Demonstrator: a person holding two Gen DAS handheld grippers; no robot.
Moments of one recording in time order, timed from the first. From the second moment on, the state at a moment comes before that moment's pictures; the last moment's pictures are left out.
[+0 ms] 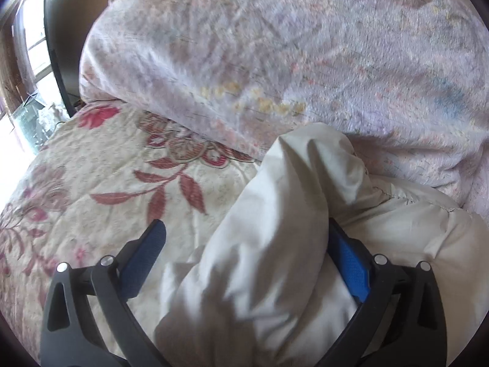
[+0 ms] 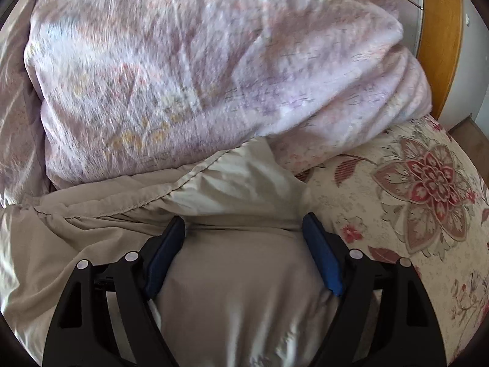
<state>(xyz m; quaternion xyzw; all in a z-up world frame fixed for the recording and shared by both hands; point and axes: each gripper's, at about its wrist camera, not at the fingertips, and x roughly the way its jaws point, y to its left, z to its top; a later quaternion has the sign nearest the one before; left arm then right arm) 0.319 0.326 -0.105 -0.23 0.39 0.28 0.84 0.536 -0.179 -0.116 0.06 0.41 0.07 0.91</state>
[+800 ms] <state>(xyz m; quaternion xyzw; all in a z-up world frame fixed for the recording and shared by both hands) 0.152 0.261 -0.113 -0.36 0.38 0.17 0.83 0.375 -0.293 -0.150 0.41 0.50 0.17 0.74</state>
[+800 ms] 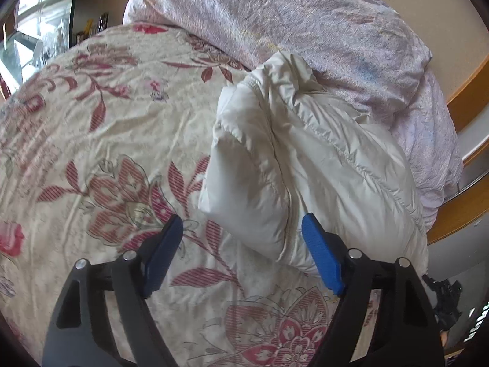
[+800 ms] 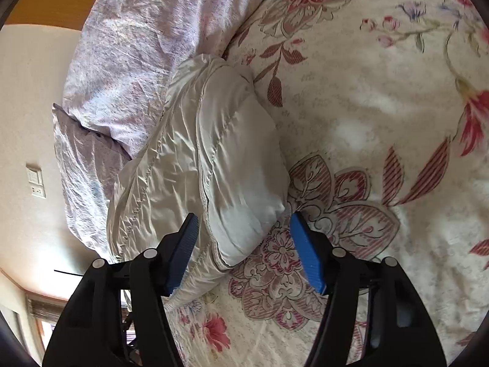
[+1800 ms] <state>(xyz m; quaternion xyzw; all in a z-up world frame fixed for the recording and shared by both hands) 0.063 0.244 -0.086 -0.33 0.34 0.21 0.86 0.306 -0.296 -0.141 0.41 0.47 0.25 0.74</state>
